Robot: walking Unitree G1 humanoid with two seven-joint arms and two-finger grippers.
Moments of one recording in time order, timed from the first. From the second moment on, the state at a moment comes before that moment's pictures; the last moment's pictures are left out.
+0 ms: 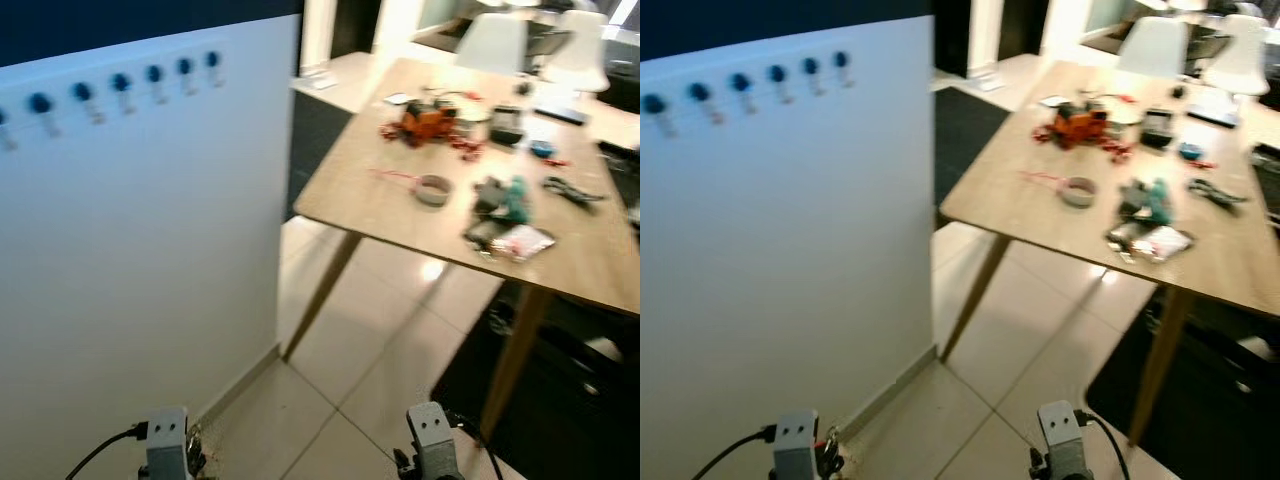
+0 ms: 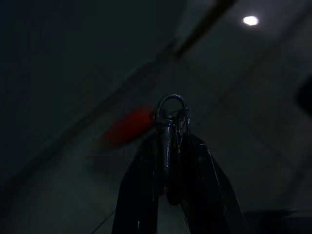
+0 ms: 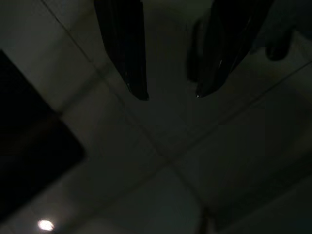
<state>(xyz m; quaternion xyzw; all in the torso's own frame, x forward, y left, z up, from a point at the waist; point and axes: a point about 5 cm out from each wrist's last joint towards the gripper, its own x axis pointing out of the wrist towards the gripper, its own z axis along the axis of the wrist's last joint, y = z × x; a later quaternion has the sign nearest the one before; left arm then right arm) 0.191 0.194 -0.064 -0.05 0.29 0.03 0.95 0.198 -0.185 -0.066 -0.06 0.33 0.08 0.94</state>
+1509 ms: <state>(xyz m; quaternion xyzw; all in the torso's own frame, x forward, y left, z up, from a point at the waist) 0.189 0.195 -0.064 -0.04 0.29 0.03 0.96 0.194 -0.176 -0.070 -0.06 0.35 0.10 0.93</state>
